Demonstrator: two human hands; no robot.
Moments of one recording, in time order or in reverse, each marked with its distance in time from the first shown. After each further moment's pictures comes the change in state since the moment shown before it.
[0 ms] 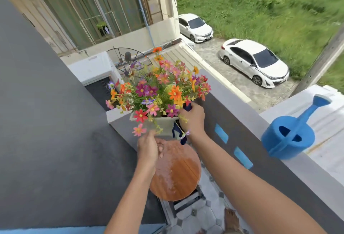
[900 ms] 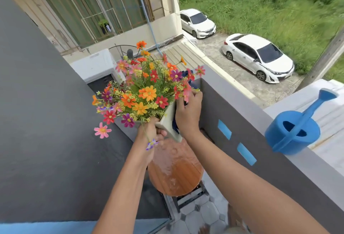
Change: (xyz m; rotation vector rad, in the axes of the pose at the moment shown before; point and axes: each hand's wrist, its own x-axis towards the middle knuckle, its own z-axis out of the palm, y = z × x) left_hand -0.002 0.042 0.000 -0.074 -0.138 -0.123; right_hand -0.007 0.002 0.019 -0.017 0.125 -0.351
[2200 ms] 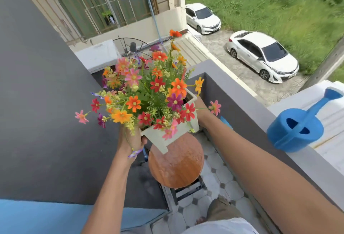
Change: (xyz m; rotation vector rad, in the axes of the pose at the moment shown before) left_hand 0.004 -0.025 -0.060 0.157 0.164 0.217; right_hand 0.034 0.048 -0.027 -0.178 -0.657 0.376
